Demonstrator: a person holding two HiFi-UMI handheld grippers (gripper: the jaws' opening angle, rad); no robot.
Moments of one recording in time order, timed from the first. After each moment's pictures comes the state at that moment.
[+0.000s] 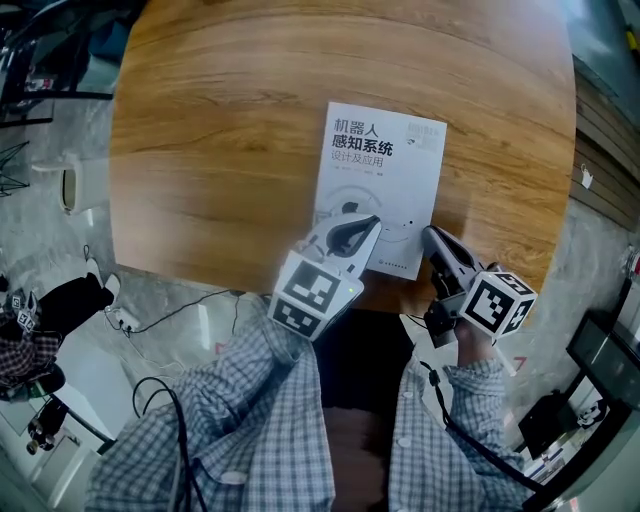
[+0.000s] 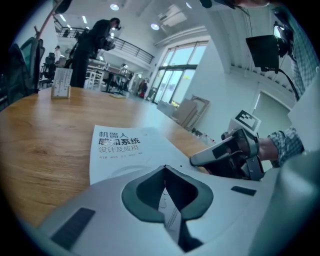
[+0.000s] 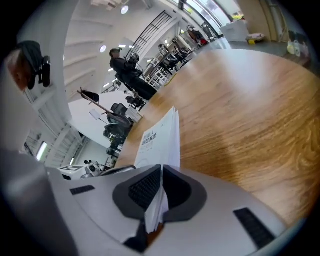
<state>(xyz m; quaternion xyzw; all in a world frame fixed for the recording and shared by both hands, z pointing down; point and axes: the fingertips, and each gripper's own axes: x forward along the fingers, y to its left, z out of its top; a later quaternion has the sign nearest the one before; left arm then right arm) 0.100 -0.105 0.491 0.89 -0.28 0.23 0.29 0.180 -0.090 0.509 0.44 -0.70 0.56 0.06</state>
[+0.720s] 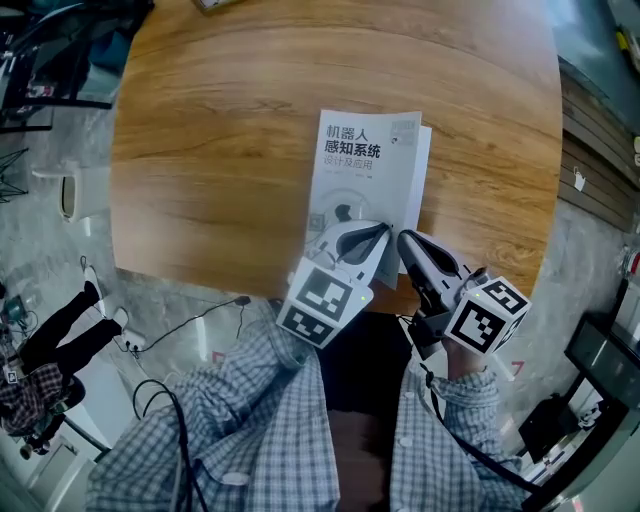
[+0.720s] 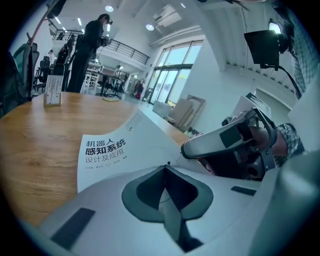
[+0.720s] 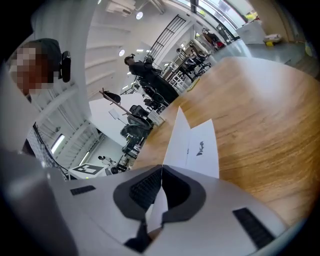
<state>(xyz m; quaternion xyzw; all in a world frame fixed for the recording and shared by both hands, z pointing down) 0.127 -0.097 0.471 0.89 -0.27 0.24 0.27 0.143 -0.097 0.442 0.38 -0.77 0.51 0.02</state>
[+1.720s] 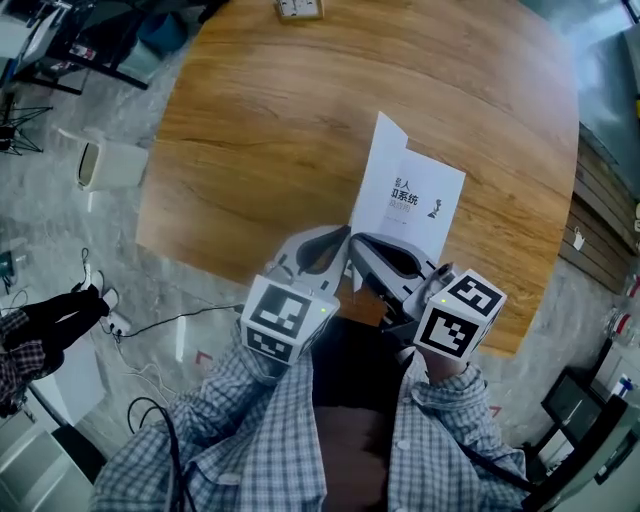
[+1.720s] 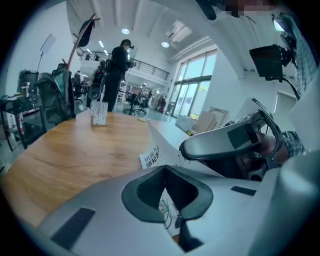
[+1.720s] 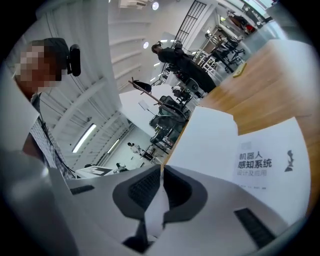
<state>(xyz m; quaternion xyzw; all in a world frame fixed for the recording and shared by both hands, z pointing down) -0.005 -0.126 0.407 0.85 -0.42 0.19 0.25 -0.003 -0.122 0.367 0.22 -0.85 0.47 0.00</state>
